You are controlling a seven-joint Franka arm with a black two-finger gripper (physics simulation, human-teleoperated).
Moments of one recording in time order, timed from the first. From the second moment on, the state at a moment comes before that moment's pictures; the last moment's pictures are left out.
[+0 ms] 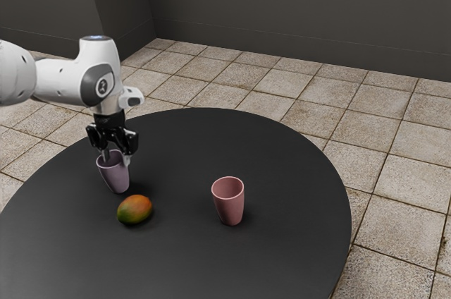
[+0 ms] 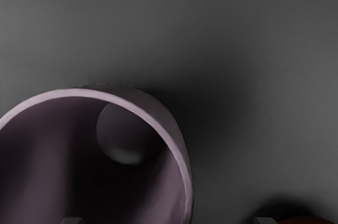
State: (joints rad) arm -0.09 0.29 0.33 -1.91 -0.04 2.06 0.07
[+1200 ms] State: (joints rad) arm -0.09 0.36 0.33 -1.87 -0.05 2.09 0.11
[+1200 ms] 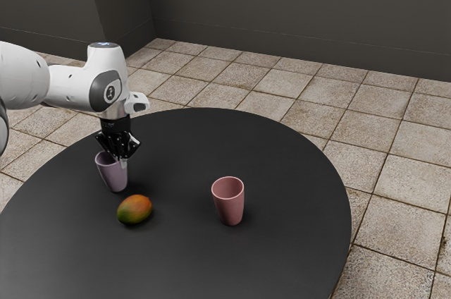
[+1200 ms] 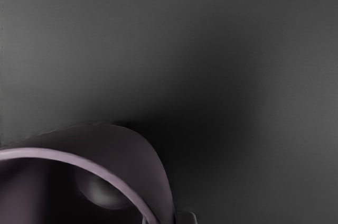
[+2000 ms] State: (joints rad) arm -0.26 0.17 0.24 -1.82 -0.02 1.91 0.11
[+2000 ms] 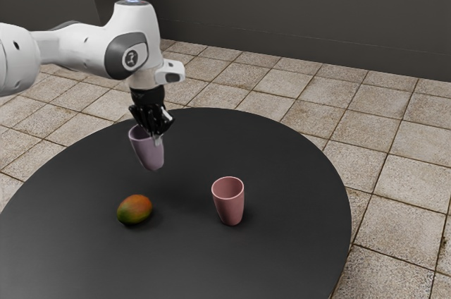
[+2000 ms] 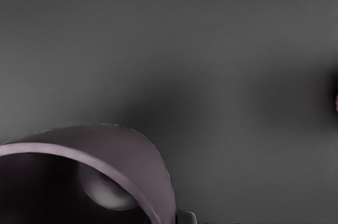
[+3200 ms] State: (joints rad) arm -0.36 0.21 -0.01 -1.71 0.07 1.87 0.00
